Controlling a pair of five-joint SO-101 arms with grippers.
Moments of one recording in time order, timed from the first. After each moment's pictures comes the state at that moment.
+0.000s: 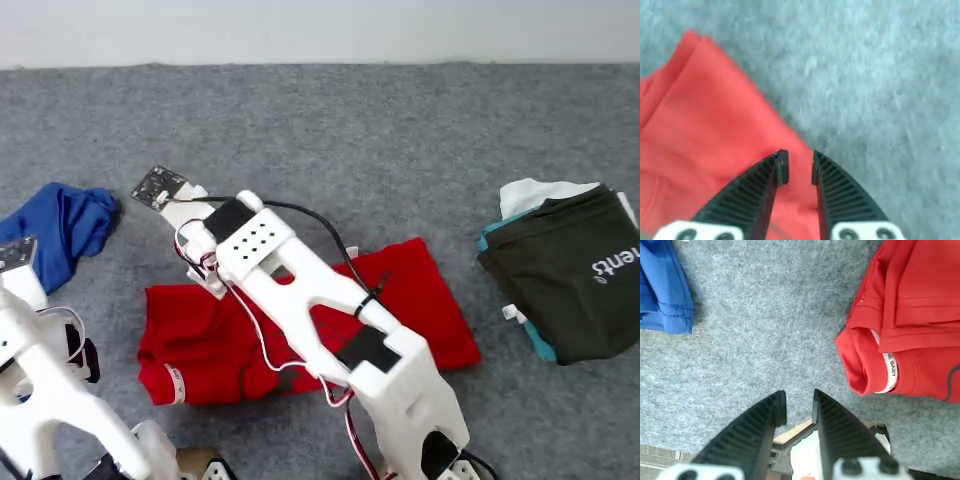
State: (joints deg) left arm -48.4 -29.1 37.0 99.1 -20.7; right arm -49.0 32.2 -26.1 74.5 9.4
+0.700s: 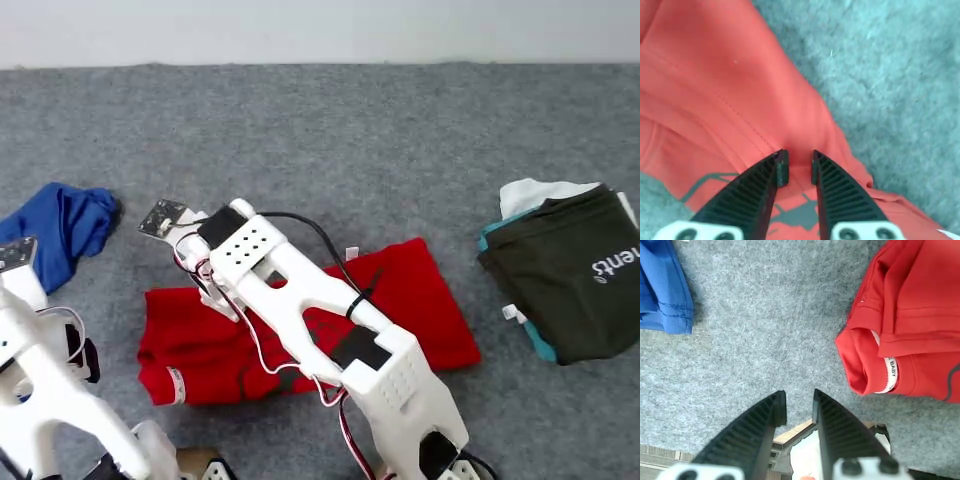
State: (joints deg) left arm -48.4 -29.1 37.0 99.1 -20.7; right arm -50.1 34.2 -26.0 87.3 13.1
